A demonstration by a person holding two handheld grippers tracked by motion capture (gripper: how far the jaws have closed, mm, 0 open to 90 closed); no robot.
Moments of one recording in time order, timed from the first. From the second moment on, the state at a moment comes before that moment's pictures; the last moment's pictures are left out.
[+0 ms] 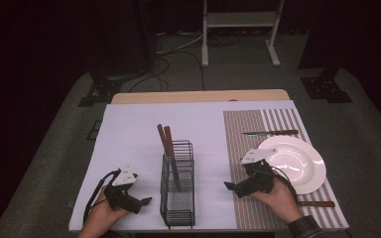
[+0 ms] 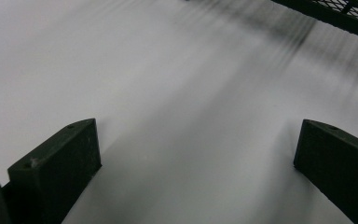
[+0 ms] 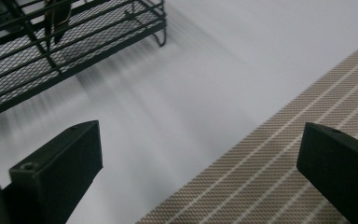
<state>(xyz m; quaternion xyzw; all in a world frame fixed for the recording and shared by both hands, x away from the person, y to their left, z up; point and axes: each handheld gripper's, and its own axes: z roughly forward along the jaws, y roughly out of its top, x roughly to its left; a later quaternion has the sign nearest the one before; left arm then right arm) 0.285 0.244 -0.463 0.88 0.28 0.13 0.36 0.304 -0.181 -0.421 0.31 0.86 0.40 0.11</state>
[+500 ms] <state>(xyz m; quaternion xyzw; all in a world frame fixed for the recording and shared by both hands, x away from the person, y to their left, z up) 0.285 0.244 -0.463 0.88 0.28 0.13 0.36 0.293 -0.140 -0.449 0.26 0.89 0.37 0.09</state>
